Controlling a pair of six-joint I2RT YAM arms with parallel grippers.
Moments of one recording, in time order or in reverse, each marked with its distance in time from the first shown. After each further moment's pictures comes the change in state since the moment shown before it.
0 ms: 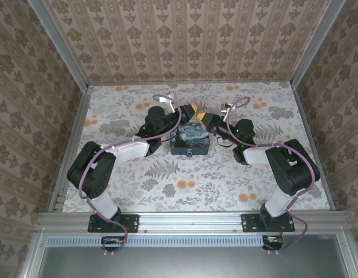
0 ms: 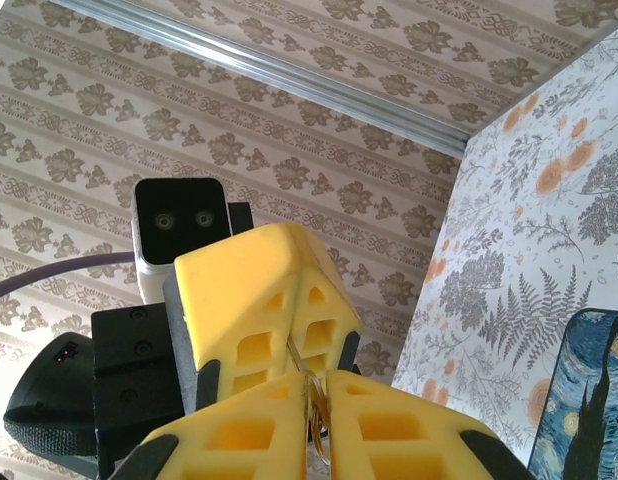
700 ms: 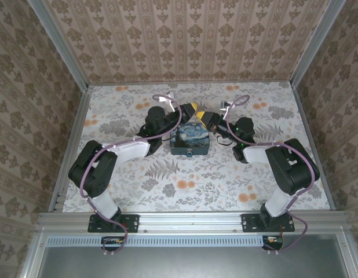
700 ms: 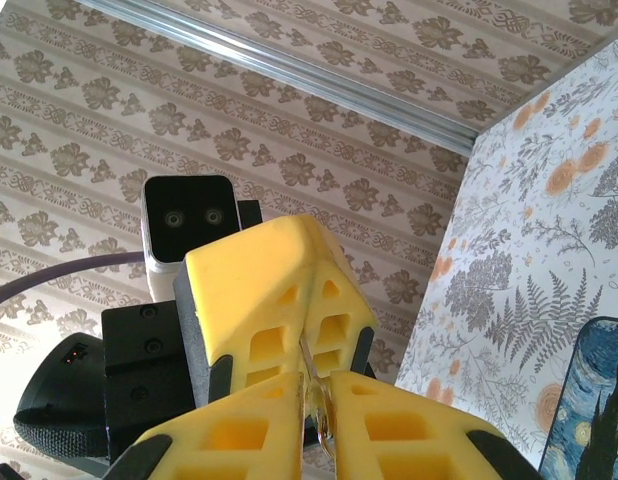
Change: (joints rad) left arm -0.002 0.017 0.005 0.034 -0.017 -0.006; right arm -0.004 0.007 0.026 -0.008 -0.021 0.001
